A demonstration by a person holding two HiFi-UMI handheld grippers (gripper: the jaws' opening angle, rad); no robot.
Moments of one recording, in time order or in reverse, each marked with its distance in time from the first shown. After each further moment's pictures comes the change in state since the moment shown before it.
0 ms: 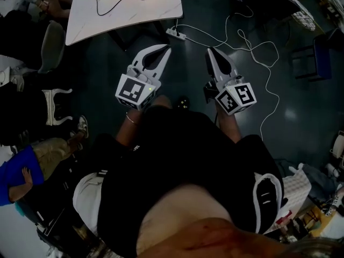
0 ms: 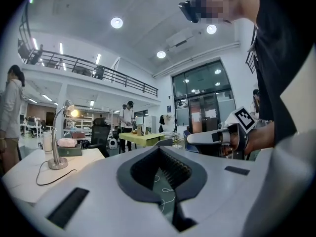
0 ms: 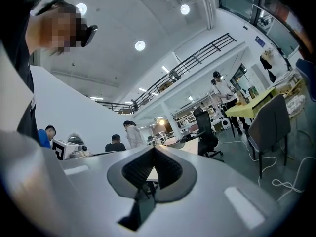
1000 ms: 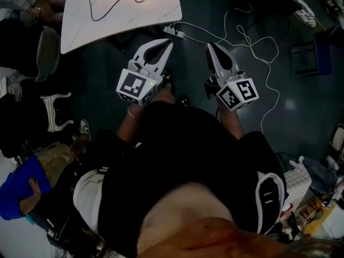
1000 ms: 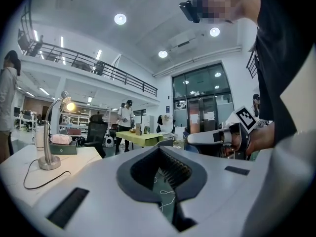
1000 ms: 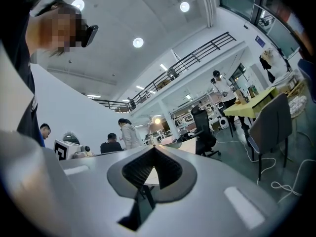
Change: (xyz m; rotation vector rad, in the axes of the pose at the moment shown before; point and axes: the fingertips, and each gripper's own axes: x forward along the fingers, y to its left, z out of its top) left arm 0.045 0.051 -0.005 -0.027 0.014 -0.028; right arm 0.054 -0.027 0.006 0.001 0.024 -0.029
